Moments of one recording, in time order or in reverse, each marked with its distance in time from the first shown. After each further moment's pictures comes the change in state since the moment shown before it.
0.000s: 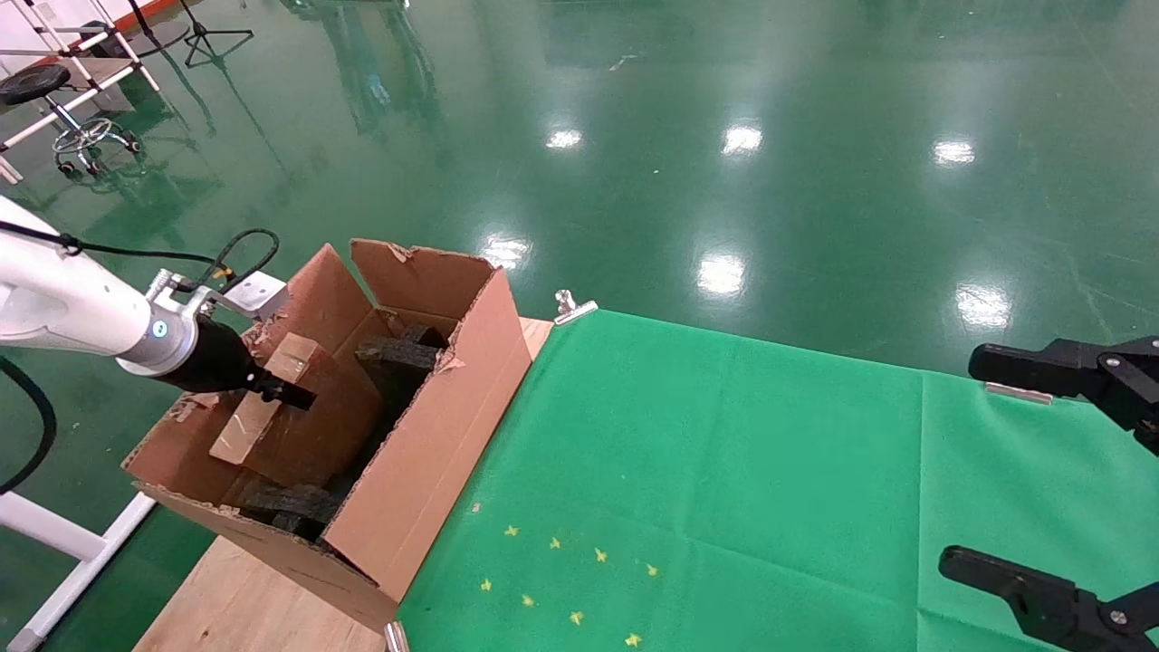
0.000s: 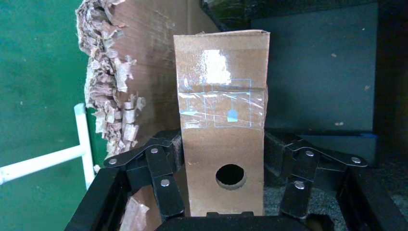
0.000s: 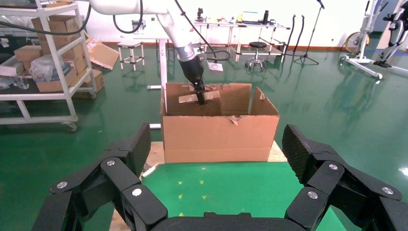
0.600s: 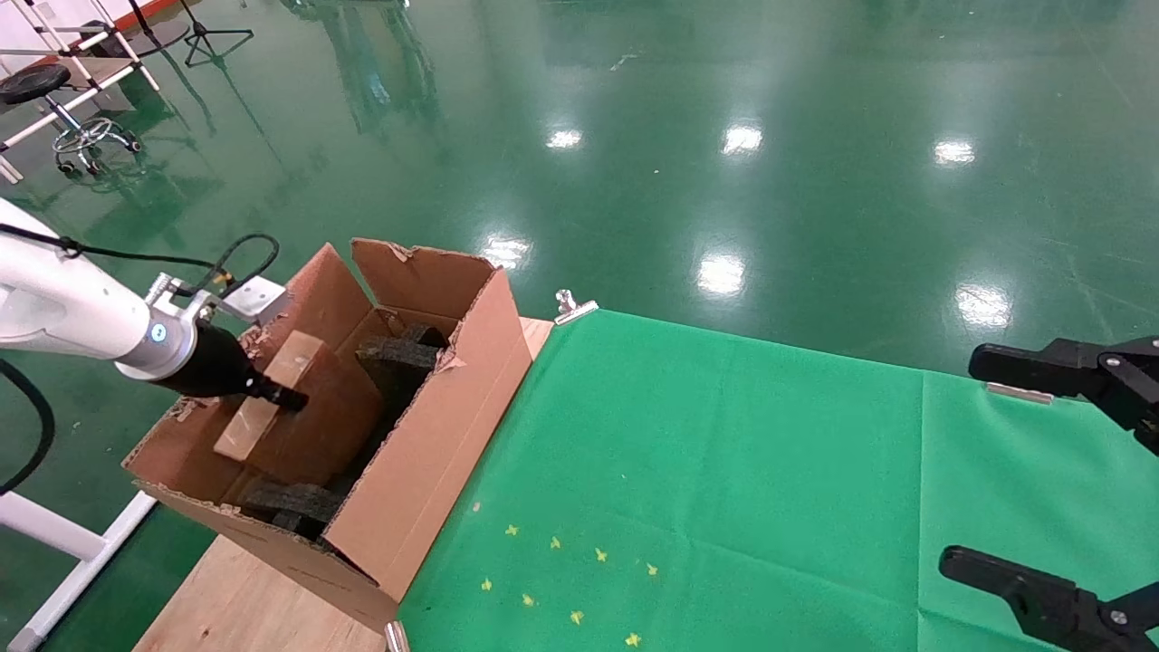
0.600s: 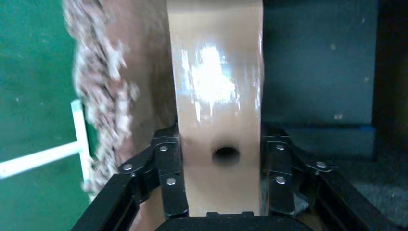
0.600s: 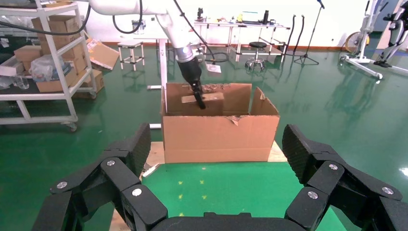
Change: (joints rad) left arm 0.003 0.001 -0.001 0.004 -0.001 0.005 -0.002; right arm 0.000 0.000 0.000 0.000 0.000 0.000 0.000
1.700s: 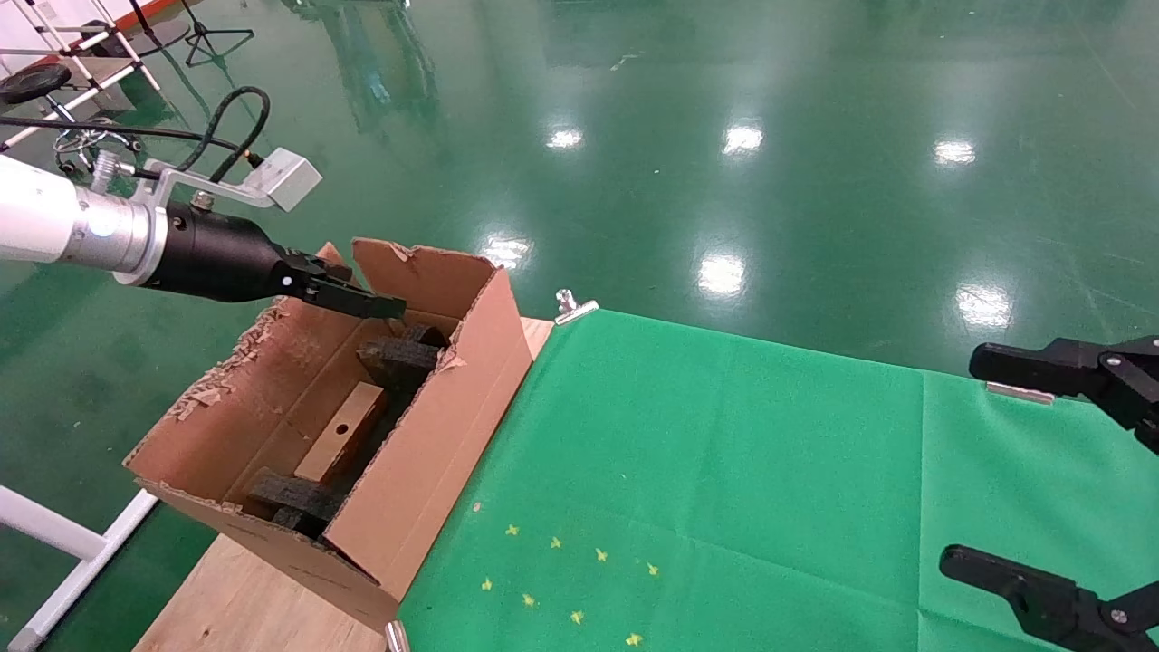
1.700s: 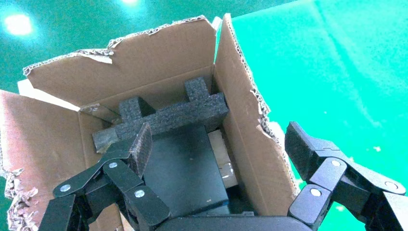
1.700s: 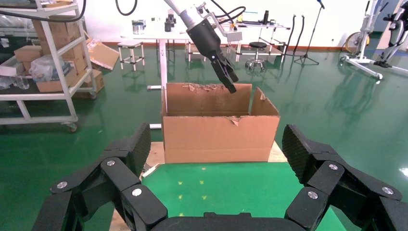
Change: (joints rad) left arm -0.123 -0.135 -0.162 -0.255 -0.264 0.356 0.156; right arm 0.000 0.000 0.000 0.000 0.000 0.000 0.000
